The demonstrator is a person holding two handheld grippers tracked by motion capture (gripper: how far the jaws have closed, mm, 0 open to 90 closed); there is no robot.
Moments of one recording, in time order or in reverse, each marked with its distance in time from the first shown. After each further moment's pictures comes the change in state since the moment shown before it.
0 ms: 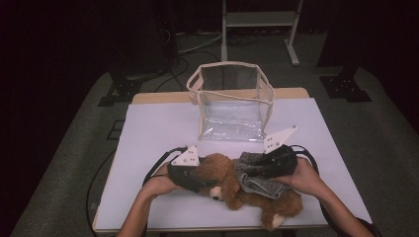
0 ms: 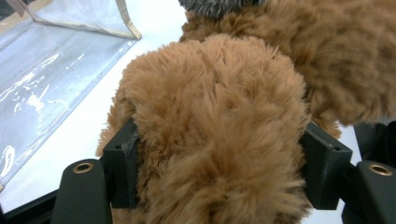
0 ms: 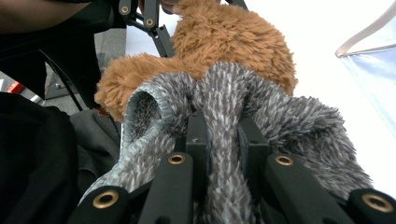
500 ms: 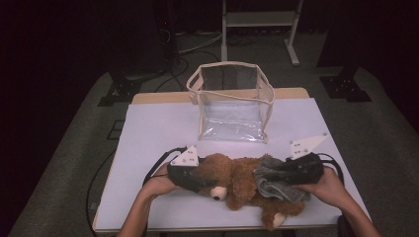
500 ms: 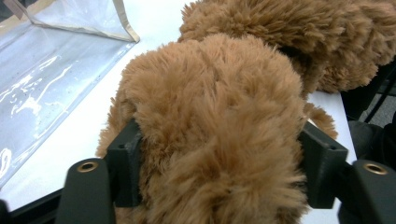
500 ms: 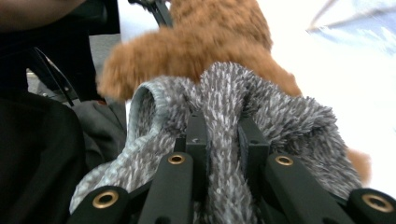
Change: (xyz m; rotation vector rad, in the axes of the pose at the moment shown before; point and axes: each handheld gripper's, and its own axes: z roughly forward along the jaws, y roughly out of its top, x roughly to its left) left arm -0.001 0.000 -0.001 -0.001 -0.006 -0.002; right arm 0.015 -0.036 -0.042 -0.038 -0.066 0.058
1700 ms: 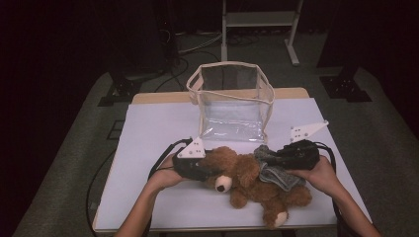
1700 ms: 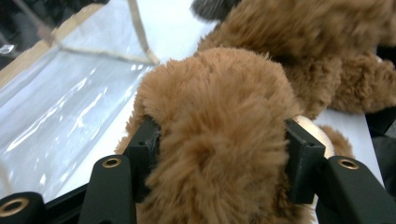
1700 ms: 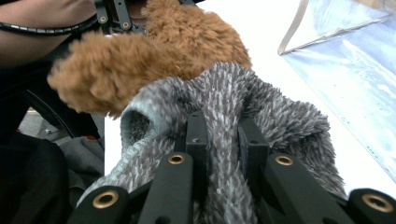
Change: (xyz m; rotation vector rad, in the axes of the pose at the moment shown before) left arm 0.004 0.023 -0.001 0.004 0.072 0.033; right arm -0.035 0.002 0.001 -0.106 -0.004 0.087
